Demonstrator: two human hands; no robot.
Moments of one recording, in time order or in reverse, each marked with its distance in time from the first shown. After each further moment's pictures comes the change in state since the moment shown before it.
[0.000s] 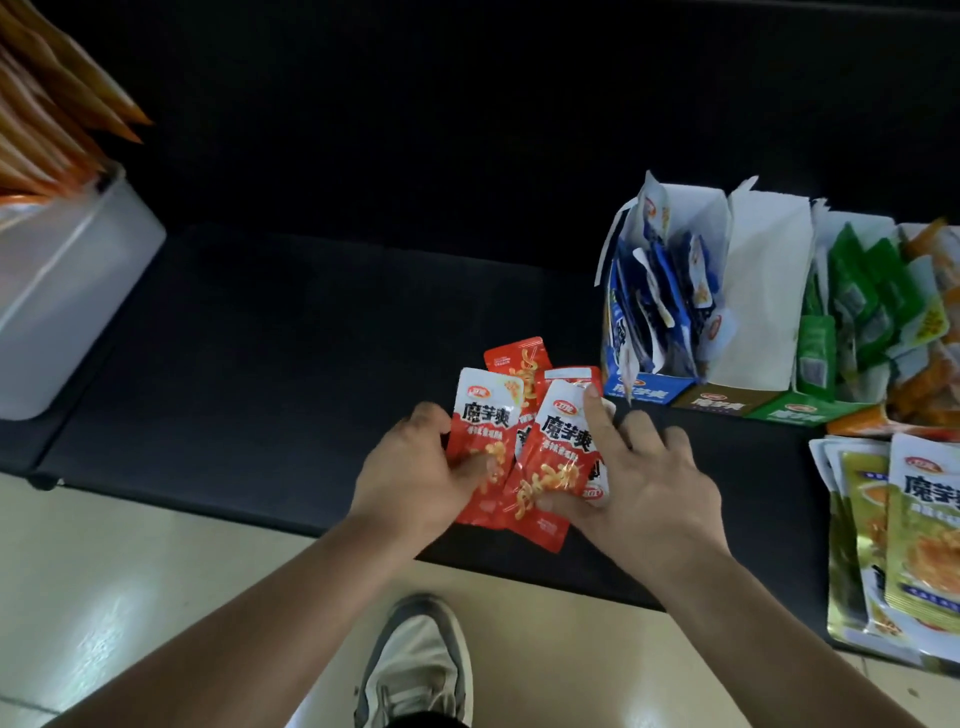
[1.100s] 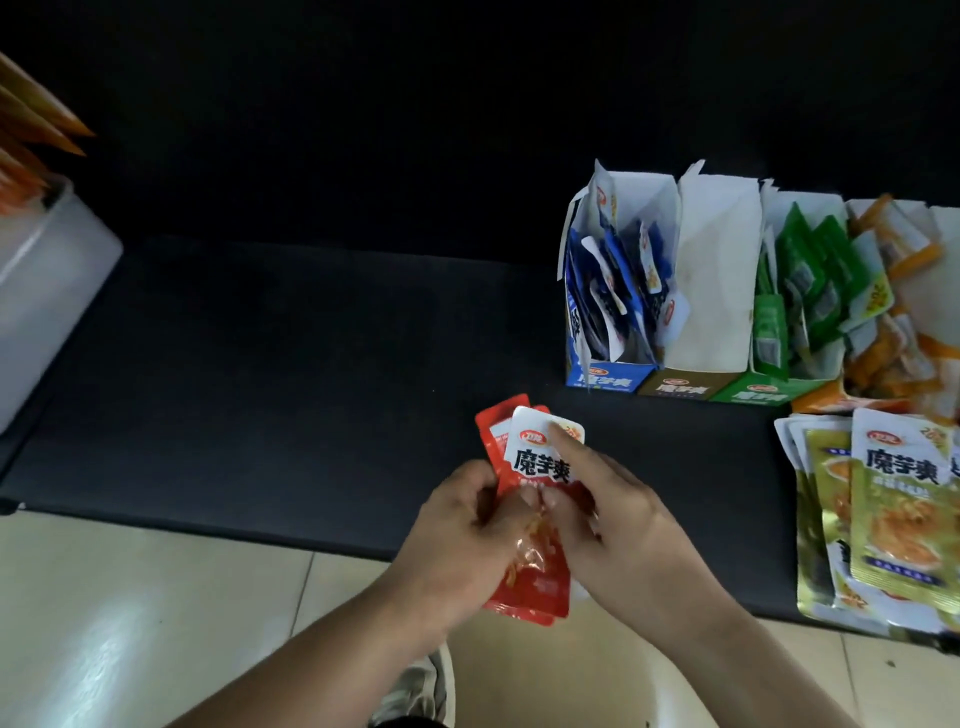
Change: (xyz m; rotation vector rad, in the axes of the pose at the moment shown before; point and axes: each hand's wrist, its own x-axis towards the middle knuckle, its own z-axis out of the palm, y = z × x) left_hand -0.064 0.066 0.023 -0.705 -0.280 -0.171; right_hand -0.038 0.015 0.018 0.724 0.087 -0.126
